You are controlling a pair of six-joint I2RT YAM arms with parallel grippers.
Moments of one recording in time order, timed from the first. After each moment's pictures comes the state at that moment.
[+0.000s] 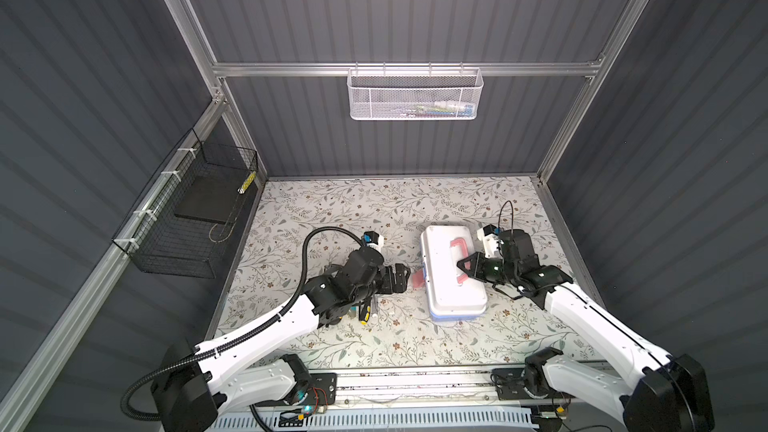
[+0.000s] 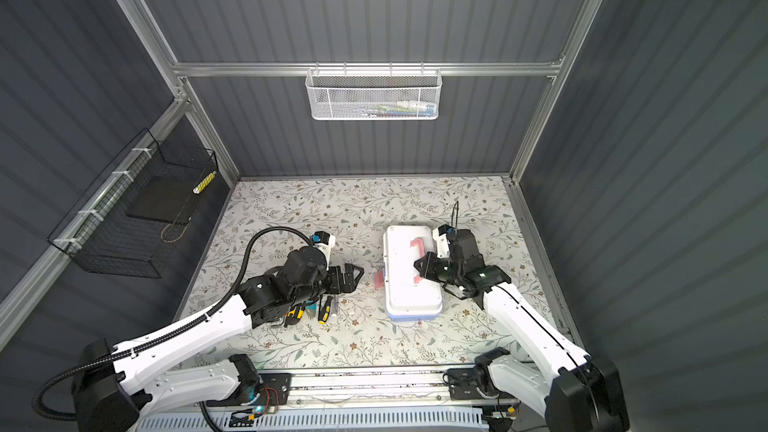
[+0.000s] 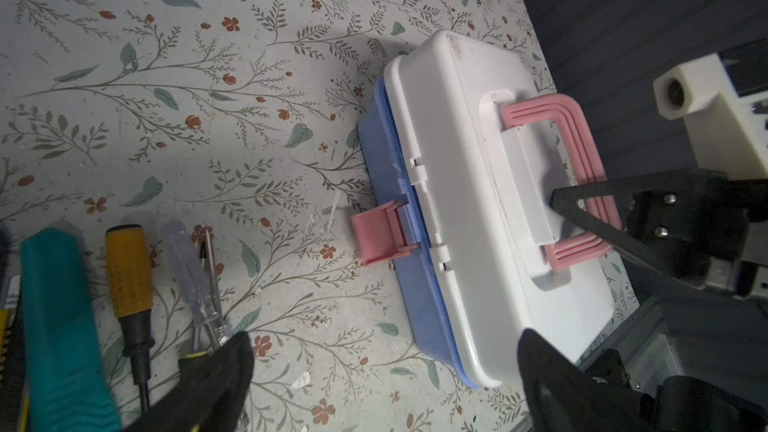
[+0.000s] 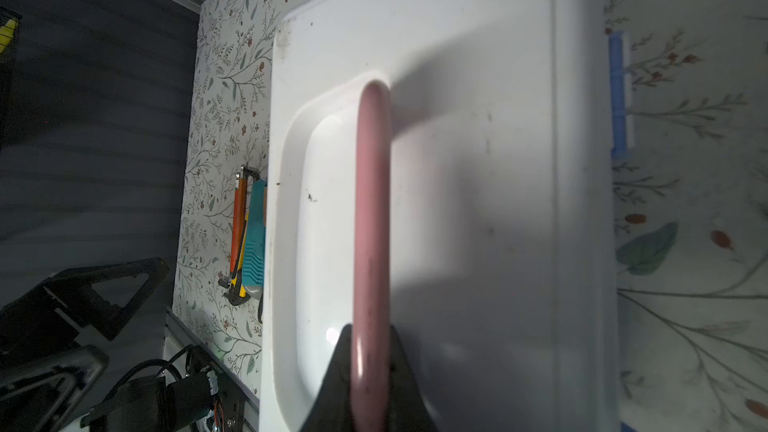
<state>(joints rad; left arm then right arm) -0.90 1.11 0.80 -0.37 -0.09 -0.71 0.38 1.09 0.71 -0.40 -0.36 0.62</state>
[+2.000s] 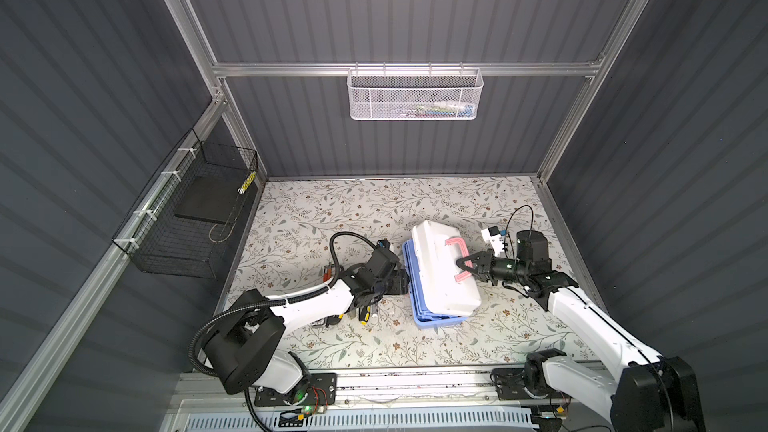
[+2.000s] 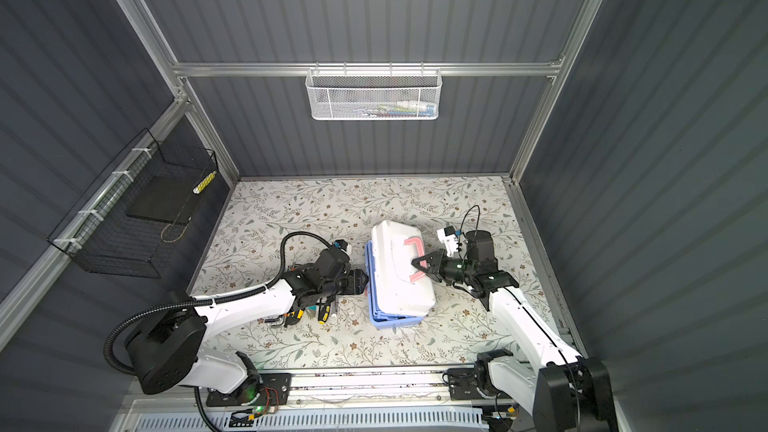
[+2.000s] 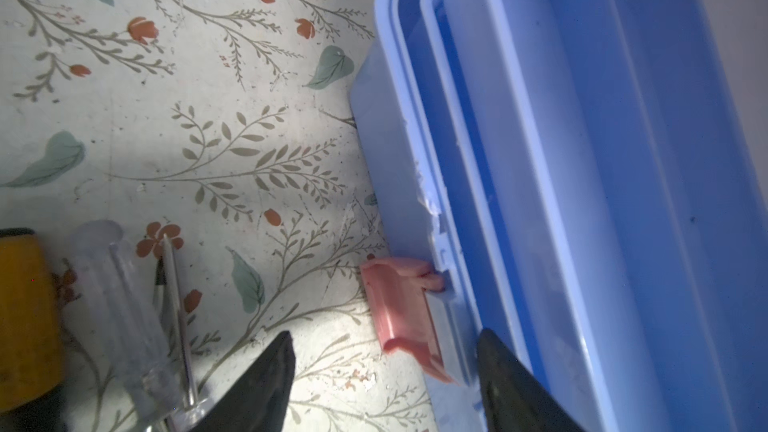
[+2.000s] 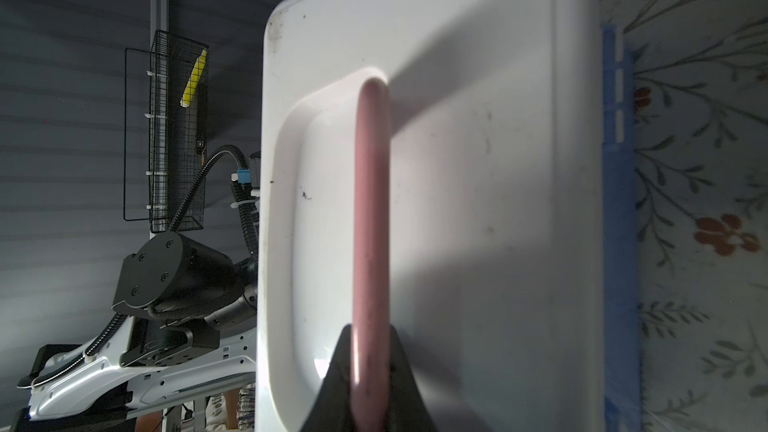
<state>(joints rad) -0.85 1.46 0.77 -0.15 -0.03 -0.70 0.18 1.07 0.58 -0.14 -0.87 0.80</state>
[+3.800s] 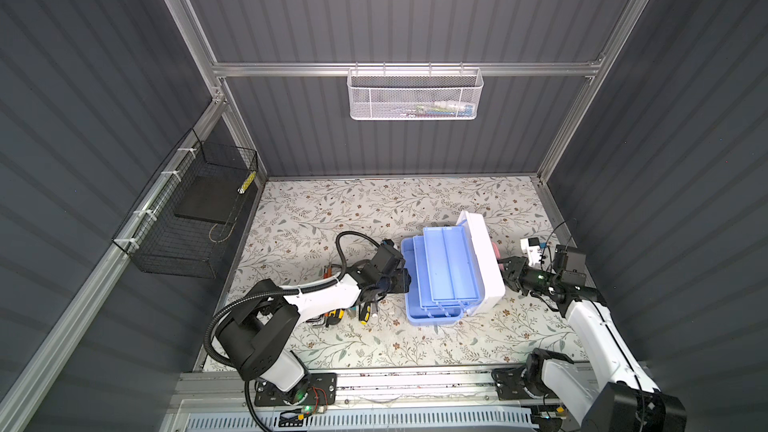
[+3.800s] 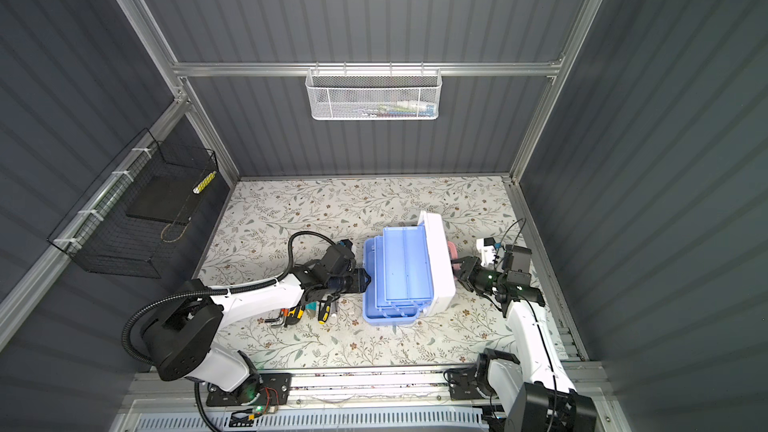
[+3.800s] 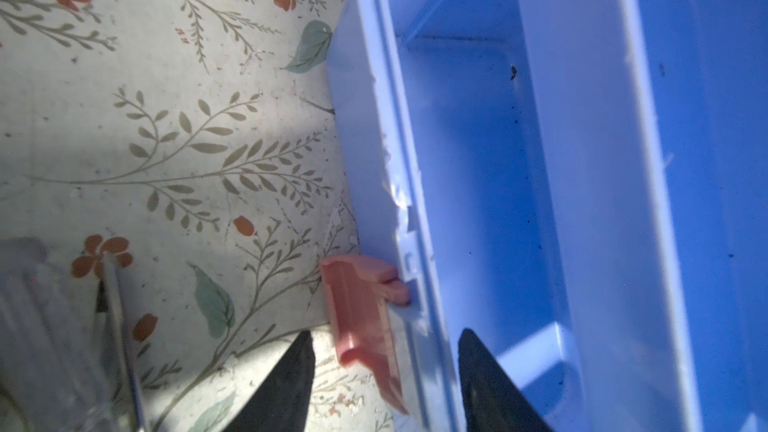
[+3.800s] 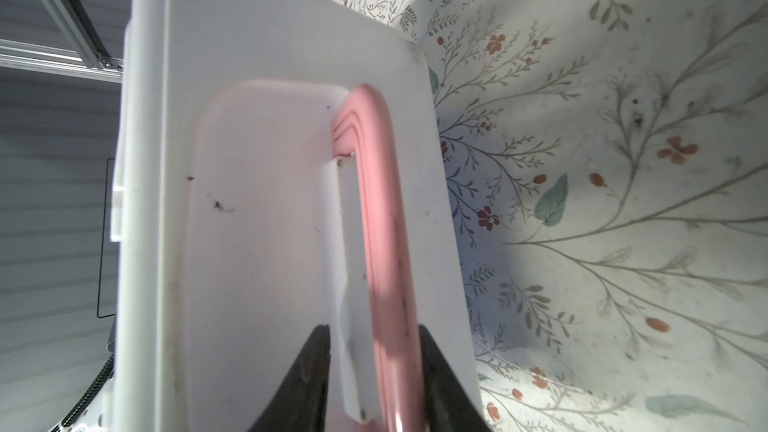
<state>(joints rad) -0.82 1.55 0.82 -0.15 0.03 -0.71 -0.22 0.94 0.52 -0.42 -0.90 0.58</state>
